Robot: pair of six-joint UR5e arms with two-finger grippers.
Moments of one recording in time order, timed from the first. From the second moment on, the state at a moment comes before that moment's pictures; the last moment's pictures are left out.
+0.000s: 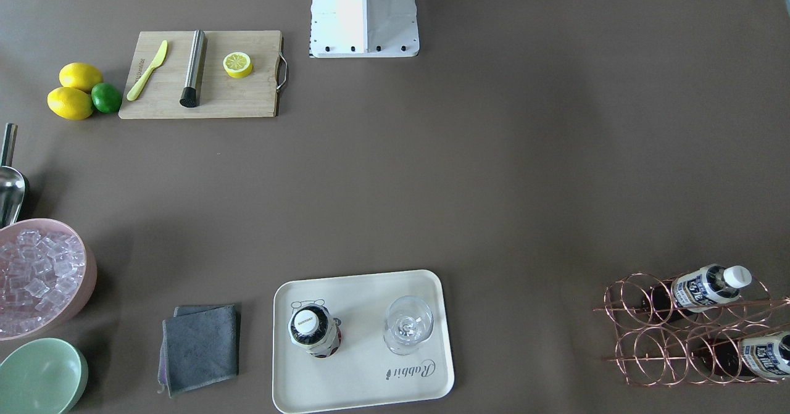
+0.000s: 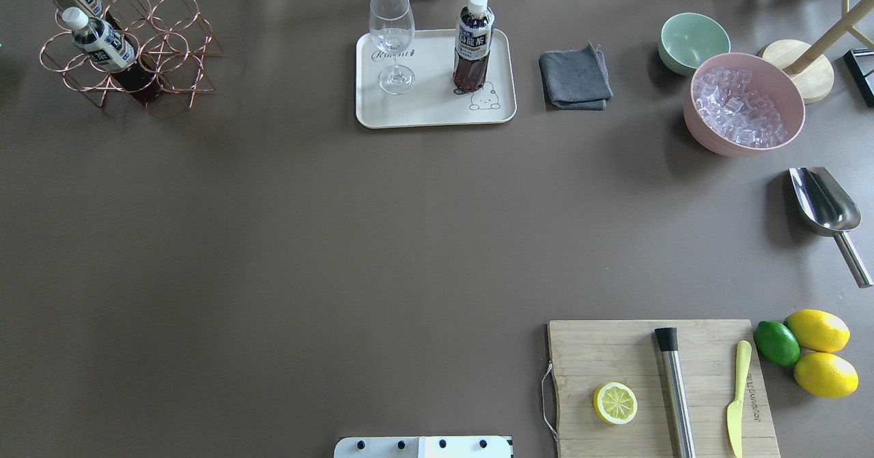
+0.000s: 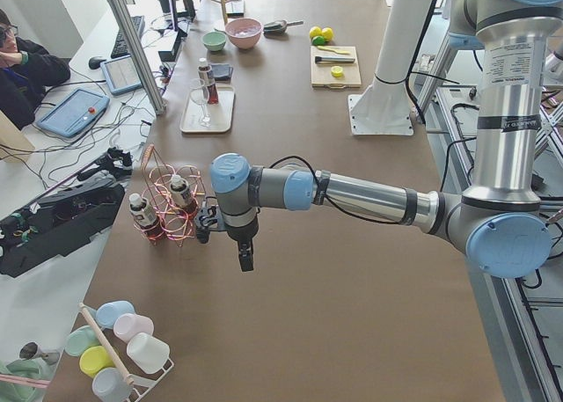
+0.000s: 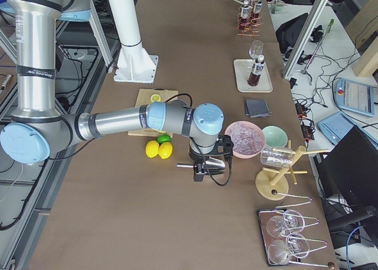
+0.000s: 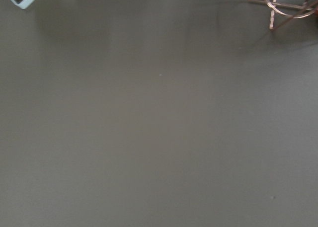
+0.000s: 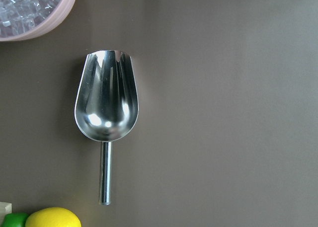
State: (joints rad) left arm -1.48 -1.57 -1.76 -1.41 -2.25 -0.23; right arm 1.63 -1.65 1.86 -1.94 2.34 -0.23
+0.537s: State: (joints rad) left arm -1.50 -1.55 -1.76 -1.37 -2.24 -0.16; right arm 1.62 -1.65 1.87 -1.94 2.34 -0.22
